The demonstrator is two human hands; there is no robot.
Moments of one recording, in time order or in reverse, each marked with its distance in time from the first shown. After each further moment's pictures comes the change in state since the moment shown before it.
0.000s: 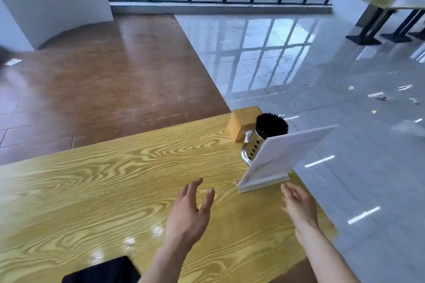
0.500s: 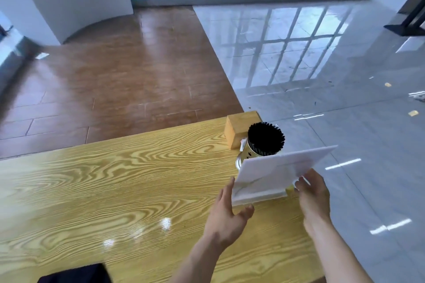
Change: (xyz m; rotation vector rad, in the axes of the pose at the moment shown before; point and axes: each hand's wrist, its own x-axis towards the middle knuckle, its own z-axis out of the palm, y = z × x) left_hand 0.041 0.102 0.103 -0.293 -0.224 -0.120; right_hand 0.107 -0.044 -0.042 0.212 -0.004 -0.044
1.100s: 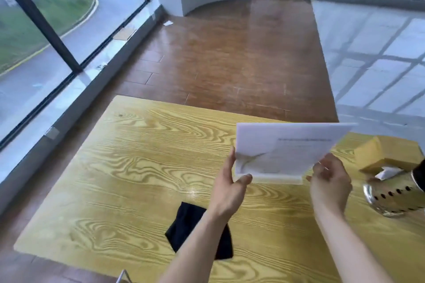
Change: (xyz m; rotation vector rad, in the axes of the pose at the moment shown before) left_hand -0.115 -0.107 -0.256 -0.448 0.497 -0.065; right_hand -0.207 -0.030 0.254 -0.263 -0.233 -0.375
